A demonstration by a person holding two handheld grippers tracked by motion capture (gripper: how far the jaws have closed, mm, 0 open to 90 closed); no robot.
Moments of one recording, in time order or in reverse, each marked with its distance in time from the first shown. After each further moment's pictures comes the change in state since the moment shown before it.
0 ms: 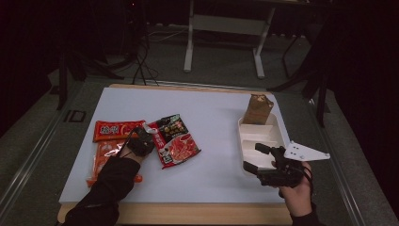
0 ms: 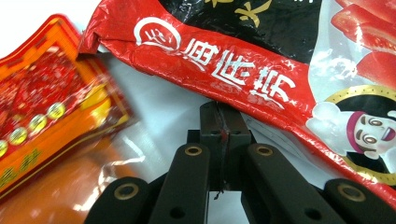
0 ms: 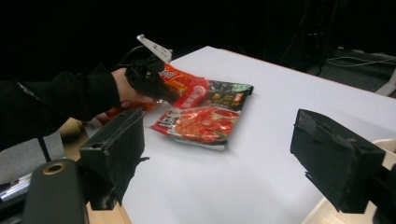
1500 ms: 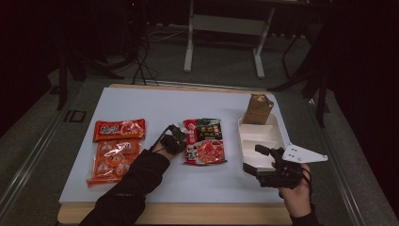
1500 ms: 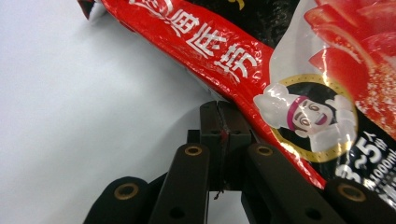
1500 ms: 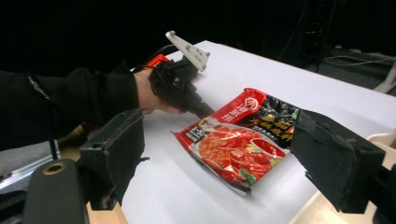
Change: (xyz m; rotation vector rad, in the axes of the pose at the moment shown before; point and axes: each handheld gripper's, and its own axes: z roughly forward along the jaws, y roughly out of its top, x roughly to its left) left arm -0.070 0.052 0.024 -0.046 -0.144 0.143; right arm -0.002 -0.008 0.001 0.014 -0.015 -0.029
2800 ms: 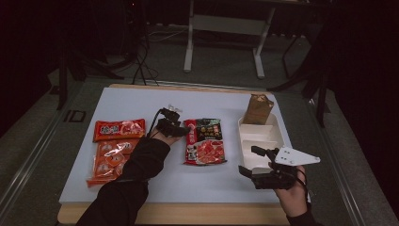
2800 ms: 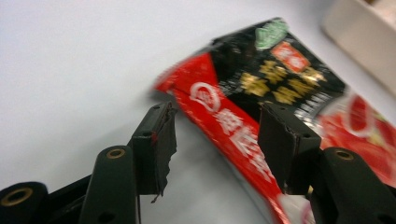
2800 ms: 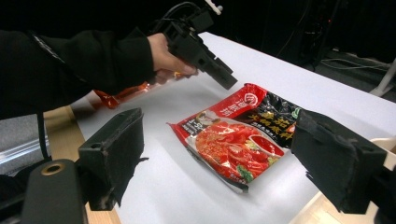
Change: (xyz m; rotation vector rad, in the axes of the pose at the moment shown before) left arm 0.044 0.031 -0.005 -0.152 -0.050 -0.249; right arm 0.005 -0.005 0.011 0.029 -0.004 -0.067
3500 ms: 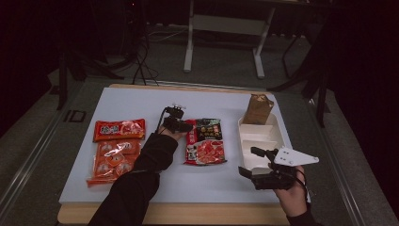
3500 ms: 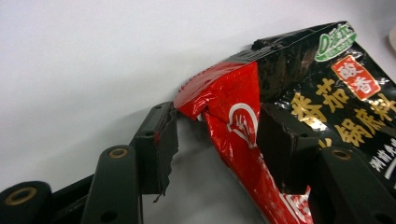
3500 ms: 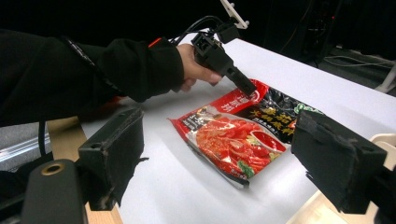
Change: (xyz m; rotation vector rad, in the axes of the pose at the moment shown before) left arm 0.009 0.006 0.049 0.045 0.040 -0.093; right arm -0.002 -0.005 0.001 0.012 0.009 0.003
